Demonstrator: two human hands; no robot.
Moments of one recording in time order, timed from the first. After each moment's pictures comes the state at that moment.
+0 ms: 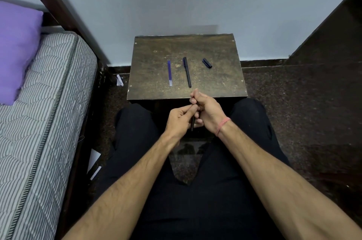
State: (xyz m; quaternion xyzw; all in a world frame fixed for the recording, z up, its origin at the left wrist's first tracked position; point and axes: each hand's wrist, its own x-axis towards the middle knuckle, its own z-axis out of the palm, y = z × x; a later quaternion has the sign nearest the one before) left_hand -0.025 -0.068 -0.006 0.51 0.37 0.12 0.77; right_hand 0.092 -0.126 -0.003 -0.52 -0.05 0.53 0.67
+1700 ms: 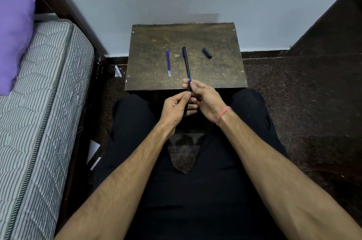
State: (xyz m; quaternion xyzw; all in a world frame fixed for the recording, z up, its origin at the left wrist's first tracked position) left_hand -0.028 -0.058 -0.011 0.50 0.37 0.16 0.77; right_hand 0.100 -0.122 -0.009 -0.53 -0.06 0.52 0.67
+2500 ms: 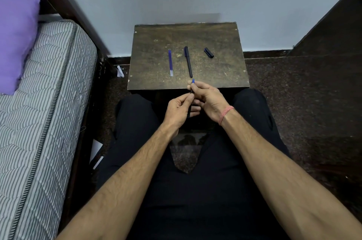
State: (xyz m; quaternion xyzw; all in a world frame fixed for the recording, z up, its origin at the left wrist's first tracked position) left_hand -0.027 -0.062 -0.021 0.51 0.37 0.14 0.76; right_hand 0.103 -0.126 -0.015 -0.54 -0.05 0.52 0.66
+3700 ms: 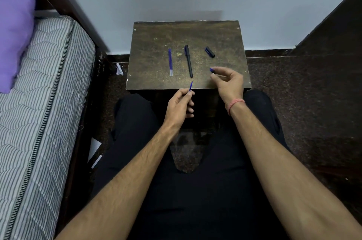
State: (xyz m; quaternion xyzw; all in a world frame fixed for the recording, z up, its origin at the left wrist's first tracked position) left_hand -0.024 -0.057 -0.014 0.55 0.41 0.15 0.71; right_hand 0.155 -0.130 -0.014 -0.75 -0.14 0.22 0.61
